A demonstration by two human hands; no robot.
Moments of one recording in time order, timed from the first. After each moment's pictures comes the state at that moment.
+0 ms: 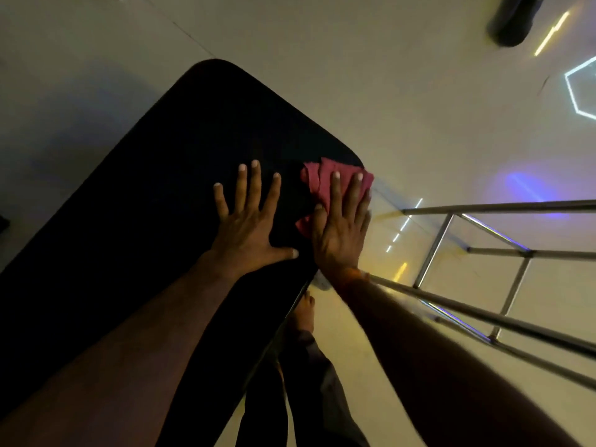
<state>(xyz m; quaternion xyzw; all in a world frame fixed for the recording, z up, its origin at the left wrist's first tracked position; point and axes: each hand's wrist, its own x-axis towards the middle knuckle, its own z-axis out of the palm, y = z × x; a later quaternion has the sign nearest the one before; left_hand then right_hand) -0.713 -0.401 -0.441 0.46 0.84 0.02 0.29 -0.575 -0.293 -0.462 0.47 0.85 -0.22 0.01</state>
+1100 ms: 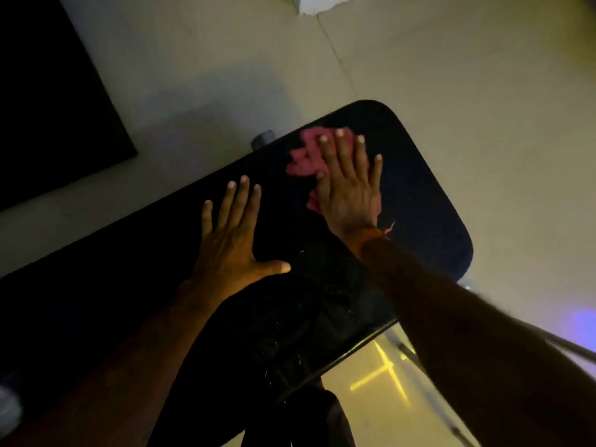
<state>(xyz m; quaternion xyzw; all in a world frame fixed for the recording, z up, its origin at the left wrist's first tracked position) -0.765 -0.556 -0.441 0.22 0.95 0.10 0.21 -0.769 -0.322 -0.464 0.13 0.99 -0.09 0.03</state>
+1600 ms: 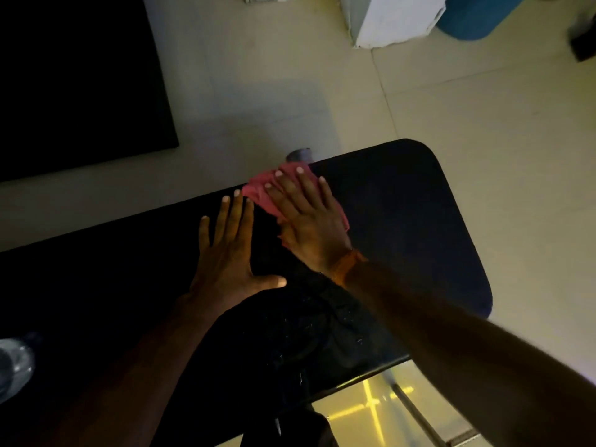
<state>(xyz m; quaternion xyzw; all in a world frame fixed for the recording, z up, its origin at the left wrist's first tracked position) -0.754 -0.590 -0.430 0.10 0.96 0.09 0.24 -0.790 -0.395 -0.460 -0.20 0.97 -0.11 0.07</state>
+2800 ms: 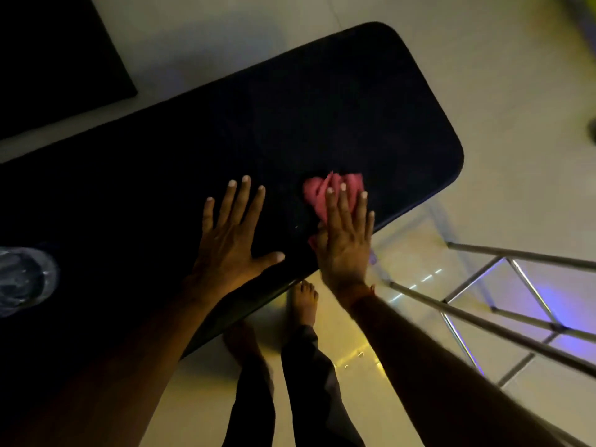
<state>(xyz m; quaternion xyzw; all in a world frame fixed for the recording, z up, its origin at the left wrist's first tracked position) -0.601 -0.655 -0.437 0.25 0.94 0.10 0.20 -0.515 -0.454 -0.454 0.19 0.97 -0.16 0.03</state>
